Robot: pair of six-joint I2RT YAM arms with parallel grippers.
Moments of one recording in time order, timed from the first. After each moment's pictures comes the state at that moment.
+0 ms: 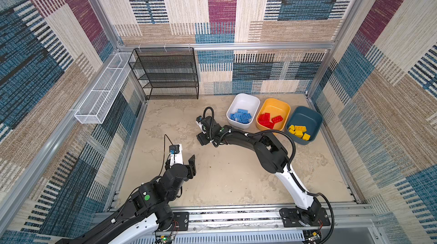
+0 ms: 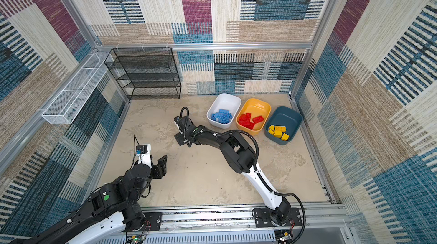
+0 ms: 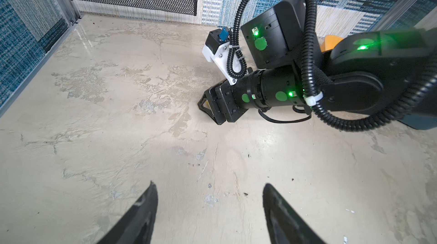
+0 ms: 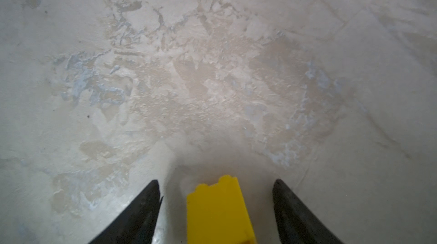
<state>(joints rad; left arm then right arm) -0.91 0.50 0.53 -0.59 -0.67 -0.56 0.84 2.43 1.88 -0.27 0.03 0.13</state>
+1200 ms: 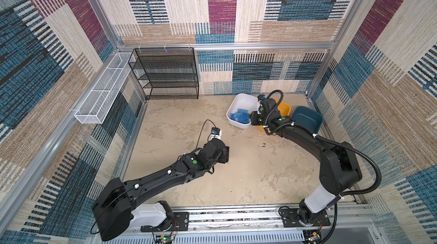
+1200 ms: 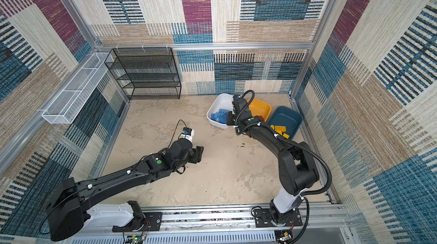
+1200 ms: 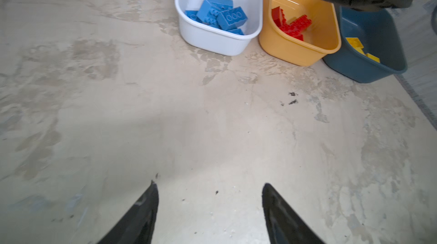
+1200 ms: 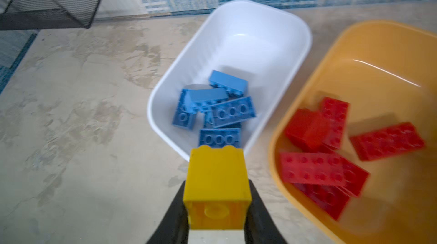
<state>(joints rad) -0.90 1.33 0.85 -0.22 -0.31 -0.54 0.35 1.64 1.21 -0.25 0.04 0.31</state>
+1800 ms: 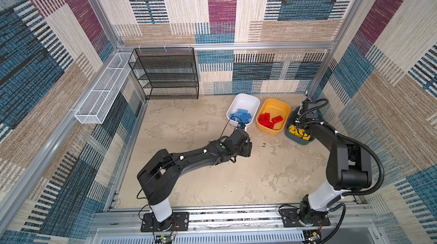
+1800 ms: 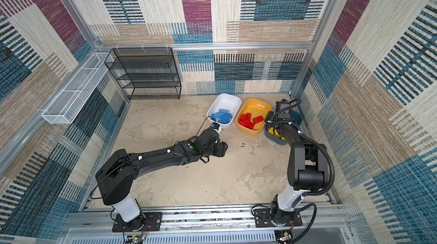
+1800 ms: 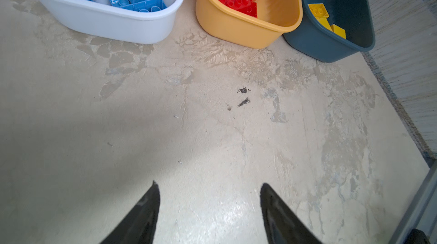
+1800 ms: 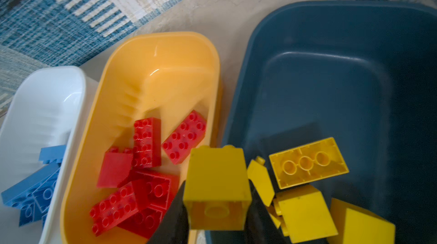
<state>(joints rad) -0.93 1.76 1.18 -0.17 -0.12 -0.53 -0.12 1.68 1.11 -0.20 -0.01 0.39</state>
